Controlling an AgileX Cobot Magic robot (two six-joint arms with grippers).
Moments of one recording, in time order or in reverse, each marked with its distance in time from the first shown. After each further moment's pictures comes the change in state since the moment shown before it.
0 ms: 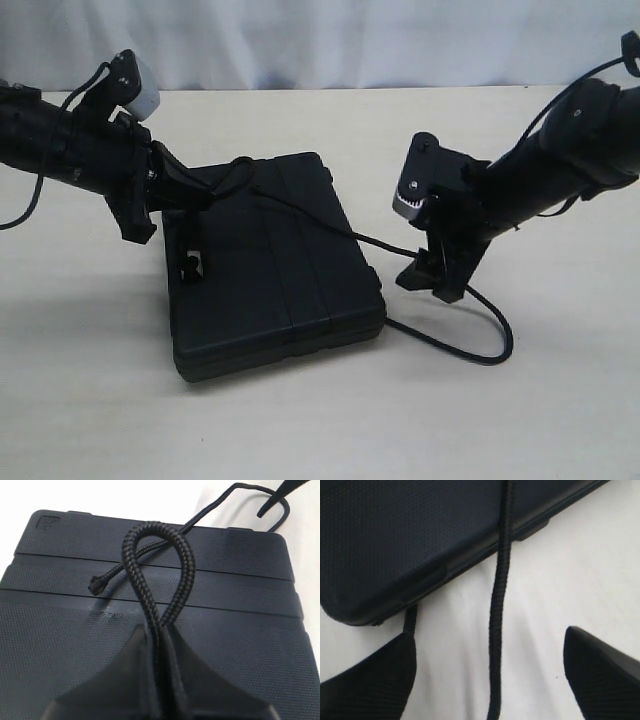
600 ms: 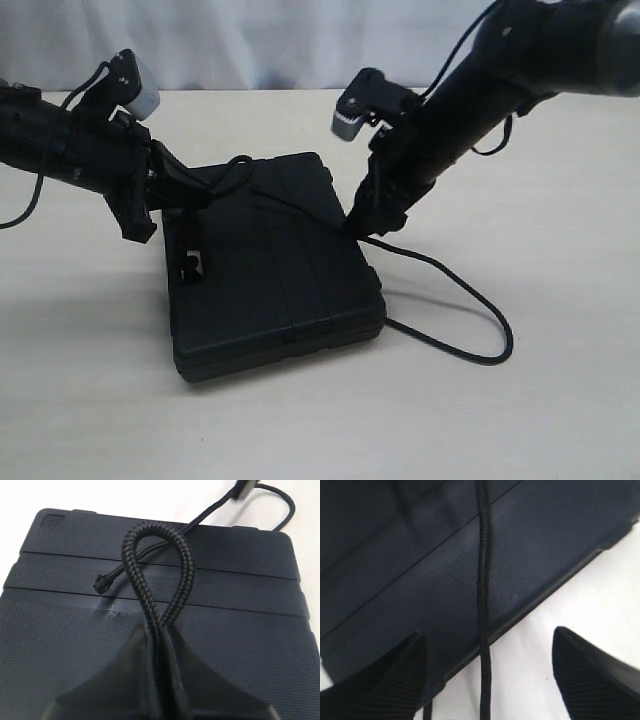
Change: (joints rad) left arm 0.000 0.000 0.000 0.000 -0.012 0.002; right arm 0.089 0.143 -0.382 -0.148 0.268 0.421
